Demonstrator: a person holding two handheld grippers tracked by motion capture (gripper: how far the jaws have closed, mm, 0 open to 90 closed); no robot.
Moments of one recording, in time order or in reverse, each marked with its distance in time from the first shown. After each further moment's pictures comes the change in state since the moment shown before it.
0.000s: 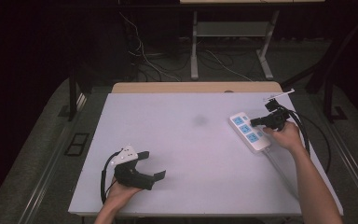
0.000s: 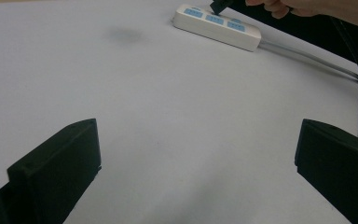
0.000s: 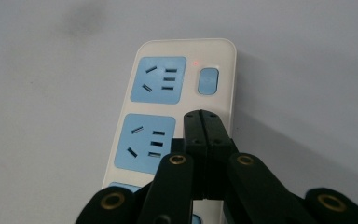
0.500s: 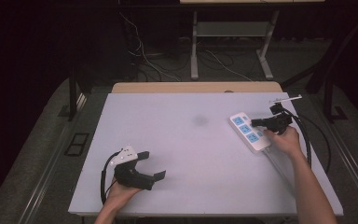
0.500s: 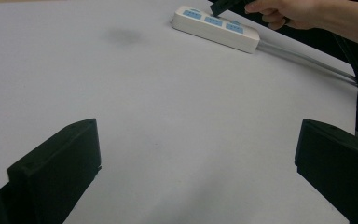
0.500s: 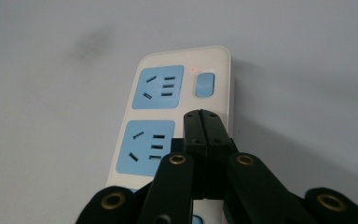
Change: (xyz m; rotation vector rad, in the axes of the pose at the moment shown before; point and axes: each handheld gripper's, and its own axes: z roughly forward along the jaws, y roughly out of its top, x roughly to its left) left arm -0.001 0.000 0.000 0.000 -0.001 0.000; right arm -0.007 -0.019 0.000 -0.124 0.046 0.071
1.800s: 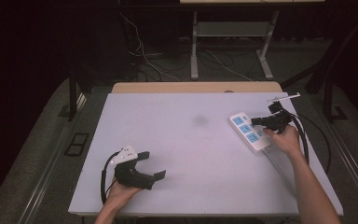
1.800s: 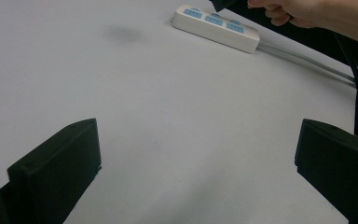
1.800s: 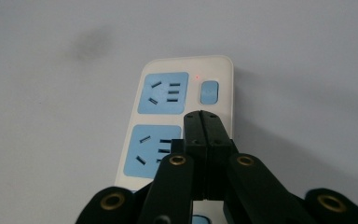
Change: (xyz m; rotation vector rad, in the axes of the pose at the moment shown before) left arm 0.002 -0.001 0.001 0.002 -0.005 -0.015; right arm 0.014 0.007 -0.005 0.006 -0.059 -0.042
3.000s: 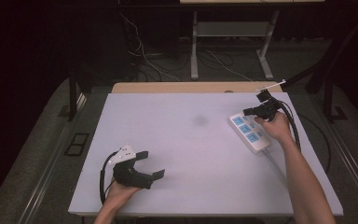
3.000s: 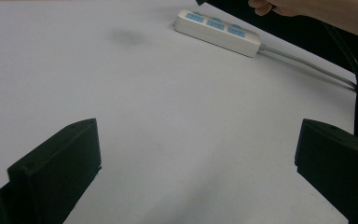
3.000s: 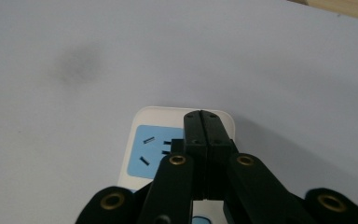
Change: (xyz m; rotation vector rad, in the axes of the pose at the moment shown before) left arm 0.002 0.000 -0.003 -0.014 0.003 -0.011; right arm 0.004 0.045 0.026 0.063 -0.024 -0.055
